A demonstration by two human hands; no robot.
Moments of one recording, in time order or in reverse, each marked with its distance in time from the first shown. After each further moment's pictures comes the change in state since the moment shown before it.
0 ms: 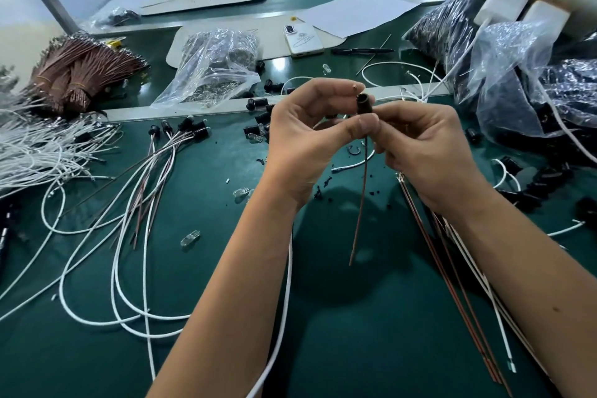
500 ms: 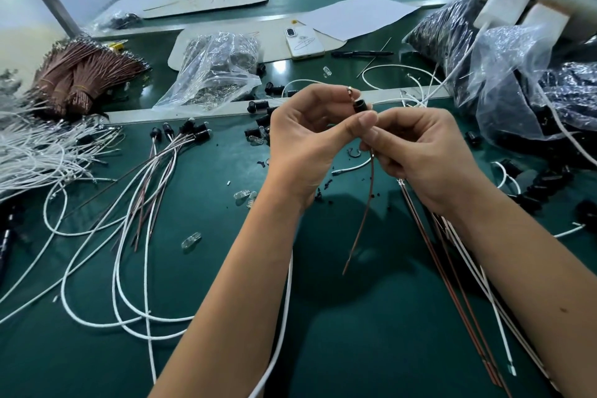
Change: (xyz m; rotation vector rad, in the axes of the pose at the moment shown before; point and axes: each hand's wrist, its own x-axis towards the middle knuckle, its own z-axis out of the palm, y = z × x) left_hand 0.000 -0.002 0.003 -0.019 0.066 -0.006; right_hand 0.002 0.002 -0.005 0.104 -0.071 0.113
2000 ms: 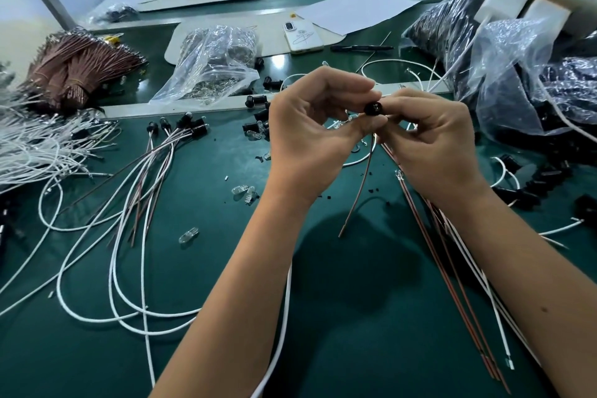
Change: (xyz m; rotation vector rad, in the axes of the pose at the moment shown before) left_hand -0.002 0.007 0.006 0.277 -0.009 0.244; right_hand 0.008 0.007 -0.006 -0.481 0.078 -0.426
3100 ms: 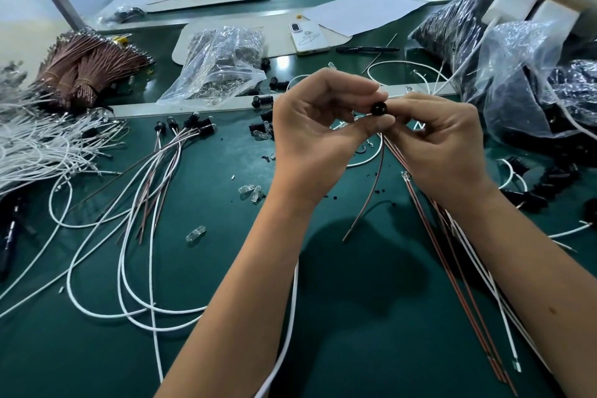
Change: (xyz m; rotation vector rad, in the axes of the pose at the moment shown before) left_hand -0.003 0.004 0.001 -0.083 0.028 -0.010; right_hand -0.001 0.003 -0.001 -0.002 0.012 -0.004
